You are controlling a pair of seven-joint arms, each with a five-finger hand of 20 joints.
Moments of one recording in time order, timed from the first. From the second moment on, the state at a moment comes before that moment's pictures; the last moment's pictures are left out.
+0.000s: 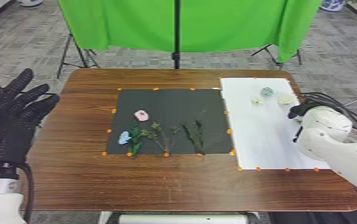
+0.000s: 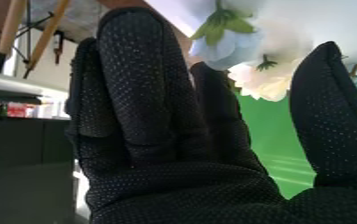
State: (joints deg) left arm 139.8 -47.5 -107.9 -136.7 31.2 21.8 25.2; right arm -57.0 -29.0 36.6 -98.1 -99.9 -2.7 64.4
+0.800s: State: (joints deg) left arm 140.0 -47.6 -109.0 -137.0 31.1 21.5 25.1; right arm -53.8 -29.2 23.9 -101.0 -115.1 13.9 60.3
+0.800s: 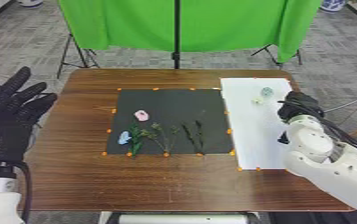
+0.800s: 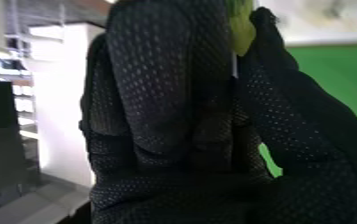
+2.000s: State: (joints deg) left arm 134.3 -45.8 -109.5 -136.5 32.1 20.5 22.7; right arm -26.5 -64.0 -6.2 -99.4 -107.1 15.6 47.6
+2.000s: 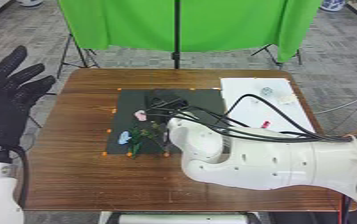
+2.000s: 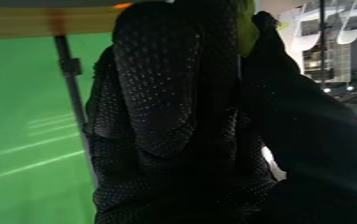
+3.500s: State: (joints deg) left arm 128.6 -45.0 -105.7 -134.5 32.1 17.8 21.2; right arm -24.5 -69.7 -13.2 -94.5 -110.0 11.8 53.0
